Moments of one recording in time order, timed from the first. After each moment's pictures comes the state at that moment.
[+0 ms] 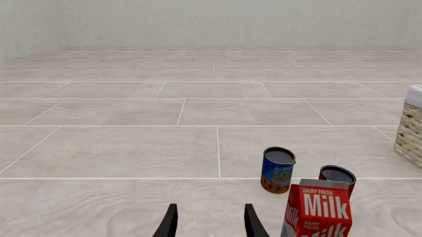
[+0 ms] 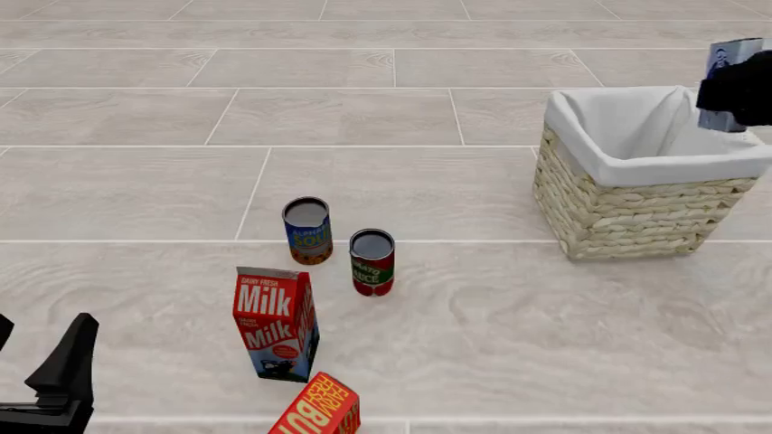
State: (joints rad) left arm 0.00 0.01 0.00 0.00 0.00; right arm -0.03 1.03 -1.12 0.51 -0.07
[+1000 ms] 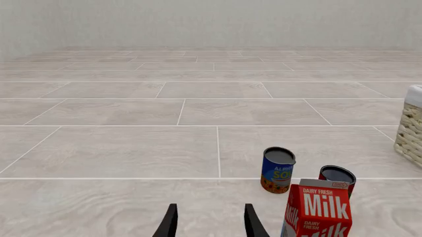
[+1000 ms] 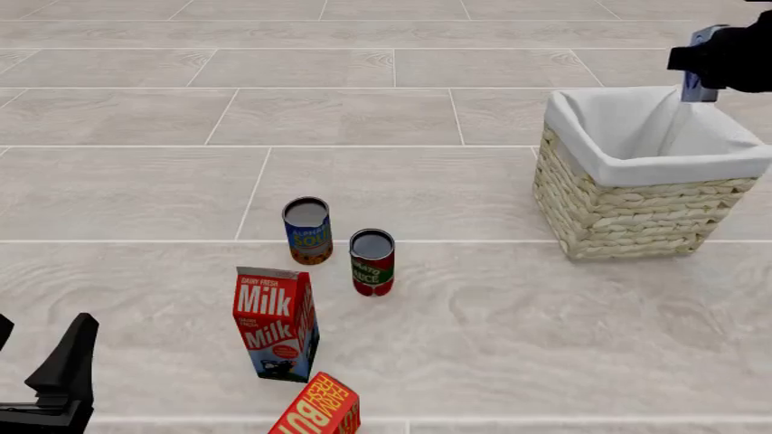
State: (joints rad) left arm 0.00 0.01 0.00 0.00 0.00; right arm -0.13 1.39 -1.36 0.44 -0.05
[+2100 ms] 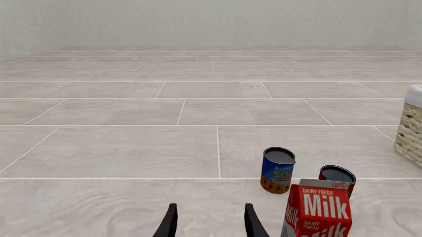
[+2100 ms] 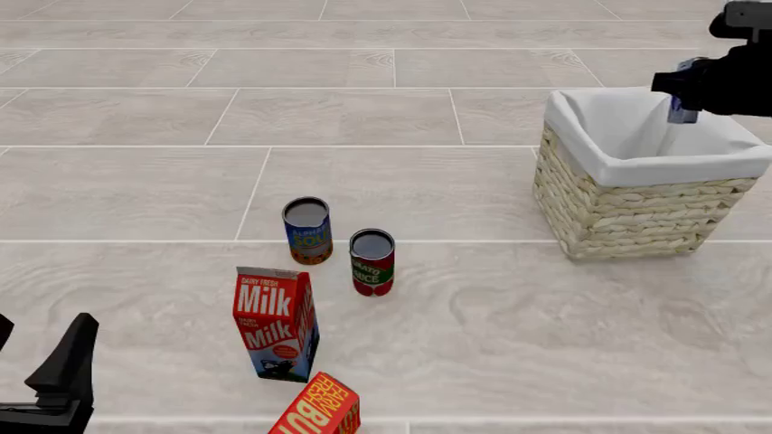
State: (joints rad) left arm 0.00 0.01 0.00 0.00 0.00; right arm -0.18 1.56 -1.37 0.33 -0.01
